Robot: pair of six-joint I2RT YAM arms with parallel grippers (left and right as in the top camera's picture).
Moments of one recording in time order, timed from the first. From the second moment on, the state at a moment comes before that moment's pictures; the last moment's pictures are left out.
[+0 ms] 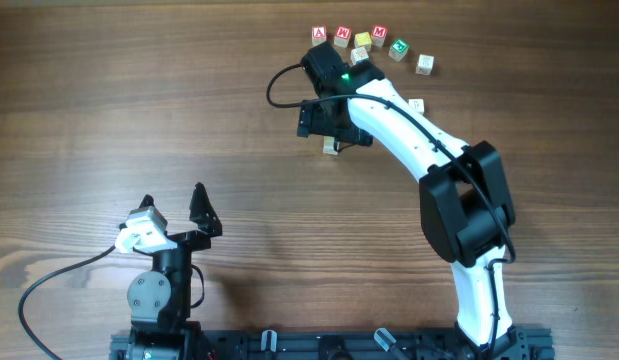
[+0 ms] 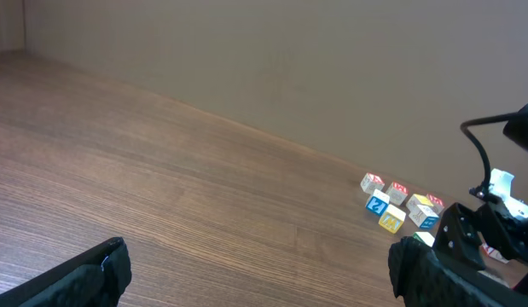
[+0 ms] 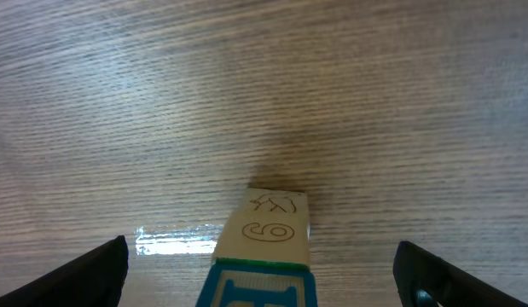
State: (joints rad) left arm -0.08 0.01 0.01 -0.06 -0.17 -0.35; right arm 0.54 2.20 1.81 -0.97 0.03 0.65
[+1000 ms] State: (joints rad) left arm -0.08 0.01 0.01 -0.06 -0.17 -0.35; right arm 0.47 2.25 1.91 -1.11 -0.23 -0.70
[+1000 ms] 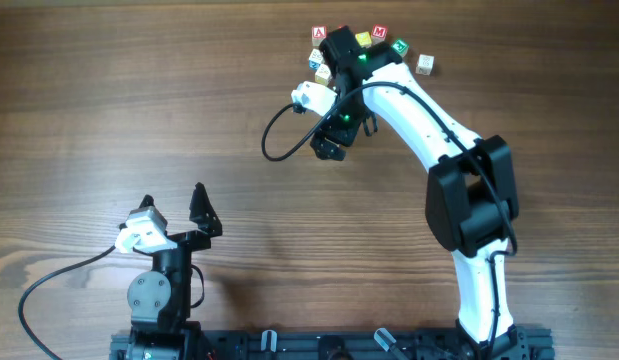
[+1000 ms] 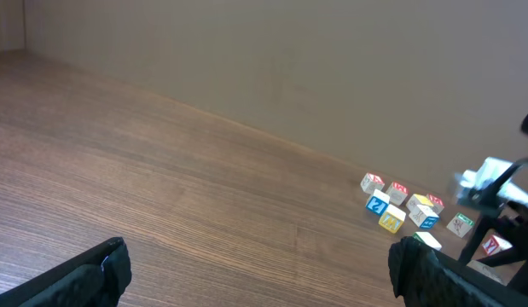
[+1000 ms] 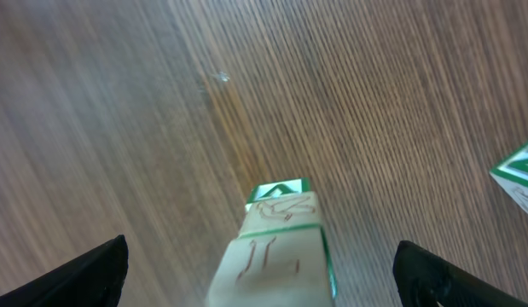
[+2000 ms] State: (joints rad) left arm -0.08 0.01 0.01 -0.06 -0.17 -0.35; right arm 0.48 2.28 1.91 -1.07 -0.15 -0.84
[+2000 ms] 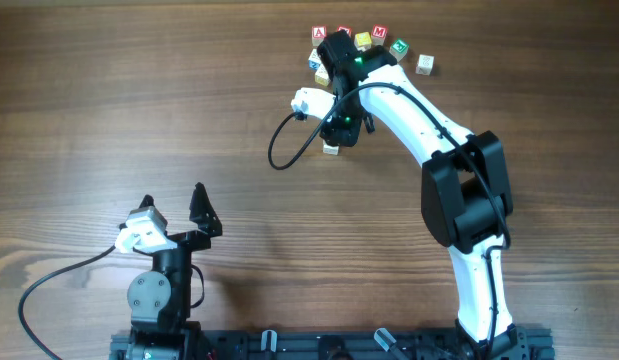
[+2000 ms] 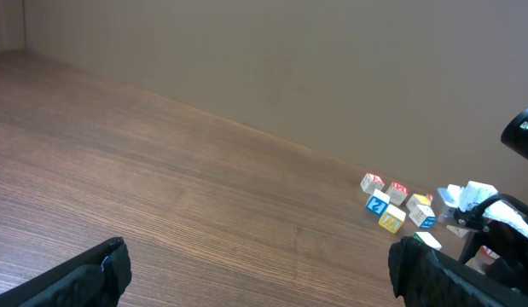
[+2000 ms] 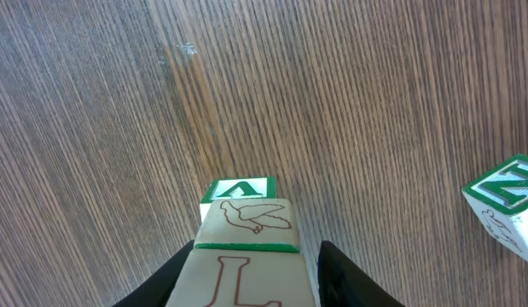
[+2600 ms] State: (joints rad) left arm -0.08 0.01 0.01 -0.06 -0.17 -0.35; right arm 0.48 2.28 1.91 -1.09 -0.15 -0.85
